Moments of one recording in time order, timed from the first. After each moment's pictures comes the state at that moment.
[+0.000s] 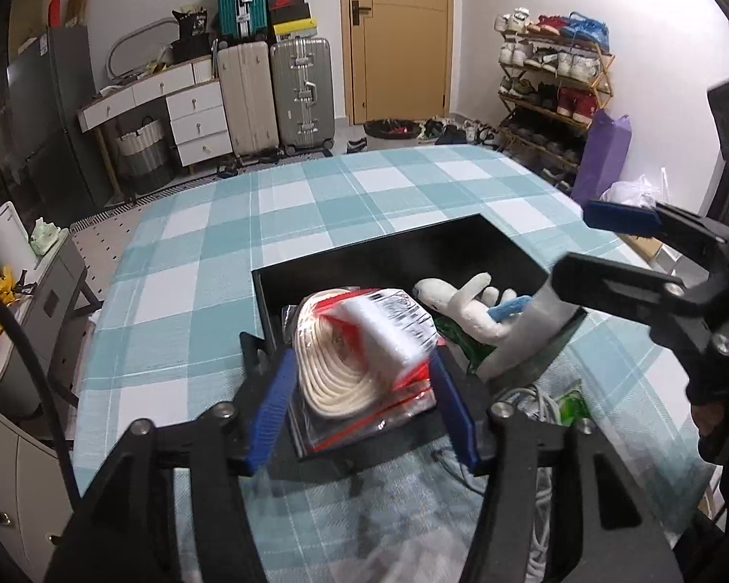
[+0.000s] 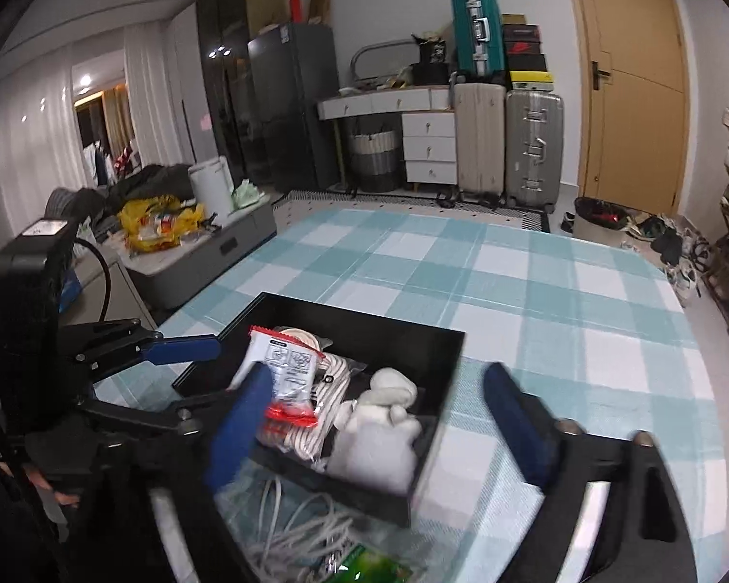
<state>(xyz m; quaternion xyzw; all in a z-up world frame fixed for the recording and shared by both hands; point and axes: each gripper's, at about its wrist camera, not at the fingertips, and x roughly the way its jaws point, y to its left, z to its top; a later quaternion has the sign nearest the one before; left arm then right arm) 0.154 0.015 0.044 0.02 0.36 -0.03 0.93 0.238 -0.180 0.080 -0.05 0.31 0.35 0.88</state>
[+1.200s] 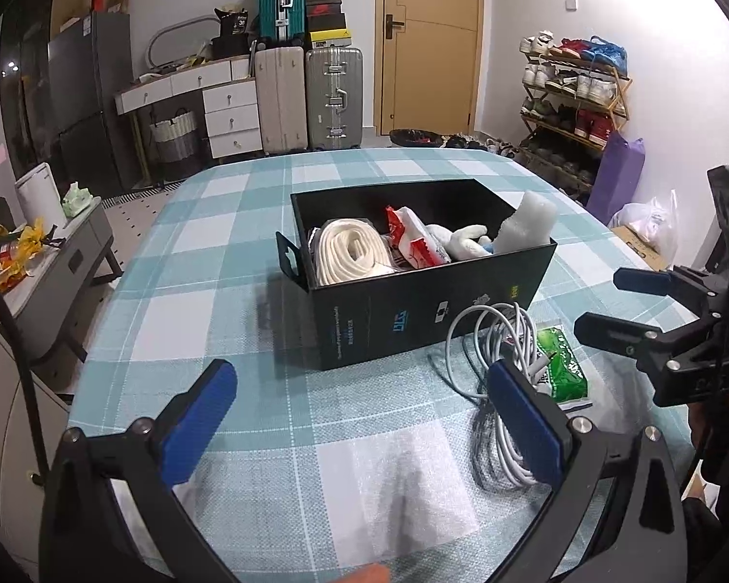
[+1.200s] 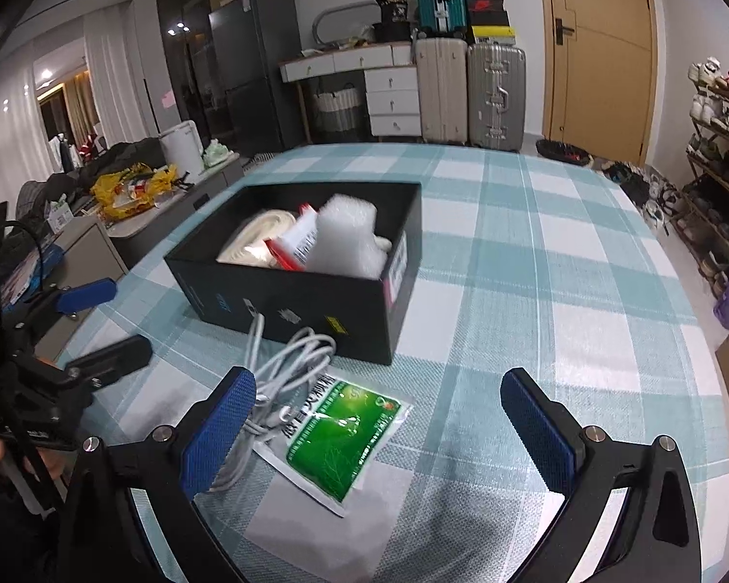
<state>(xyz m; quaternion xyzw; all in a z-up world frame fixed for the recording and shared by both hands) 0.082 0.015 0.024 -0.01 0.35 0.01 0.94 0.178 -0.221 0.033 -0.07 0.39 0.29 0.87</state>
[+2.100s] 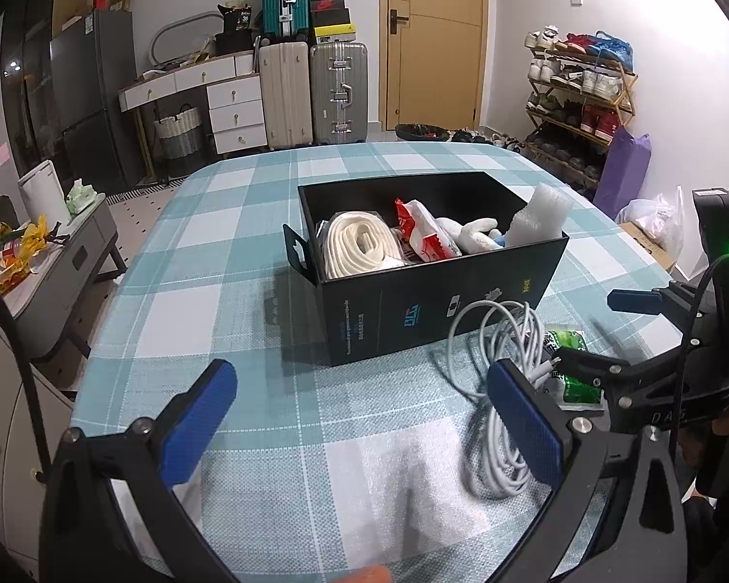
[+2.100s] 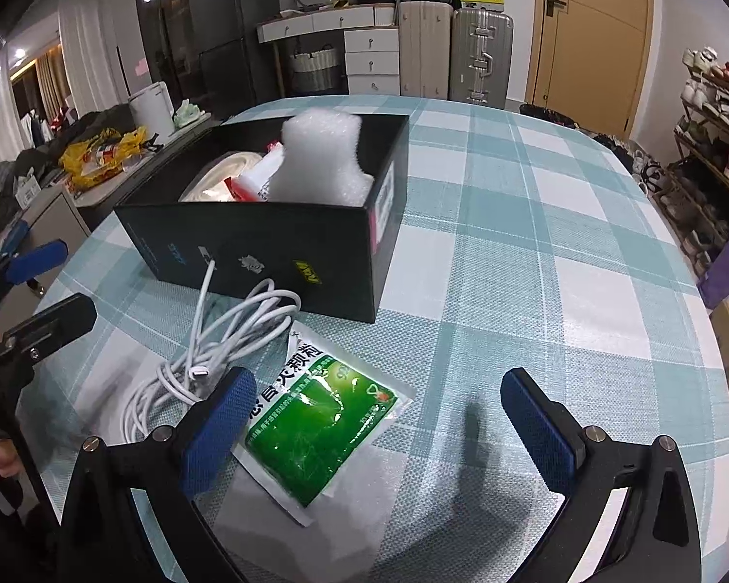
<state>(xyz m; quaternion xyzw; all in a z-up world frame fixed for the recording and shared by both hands) 0.083 0.018 0.021 -0.01 0.35 0.01 0.94 0.184 -0.202 0.001 -0.10 0.43 0.26 0.86</state>
